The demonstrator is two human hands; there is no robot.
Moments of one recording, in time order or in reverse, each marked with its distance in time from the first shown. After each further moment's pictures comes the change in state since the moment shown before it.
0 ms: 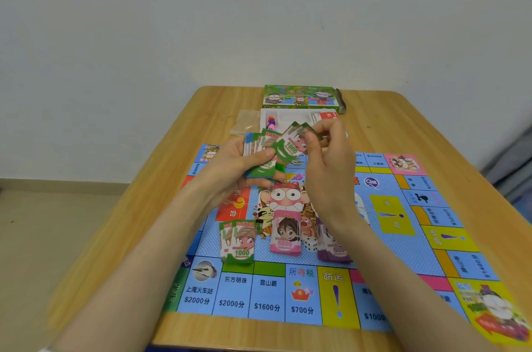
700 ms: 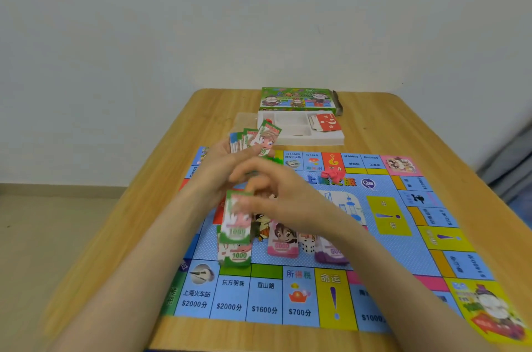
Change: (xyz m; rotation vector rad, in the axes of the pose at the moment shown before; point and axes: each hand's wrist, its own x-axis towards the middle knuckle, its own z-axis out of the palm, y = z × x) left_hand 0.003 -0.002 -0.005 -0.033 0.189 0.049; right_hand -0.011 -0.015 0.002 0.174 -0.919 0.122
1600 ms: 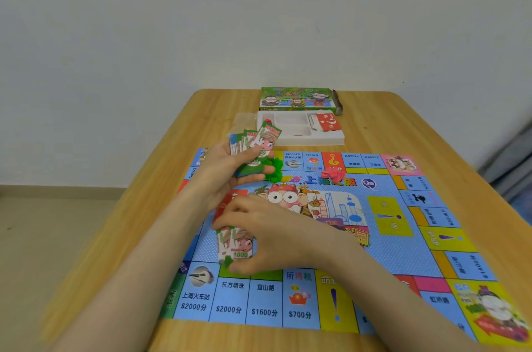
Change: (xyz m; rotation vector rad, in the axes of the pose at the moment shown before) left_hand 0.000 0.001 0.002 -0.006 -0.012 -0.048; right_hand -0.006 0.009 0.020 -0.721 -0.353 -0.088
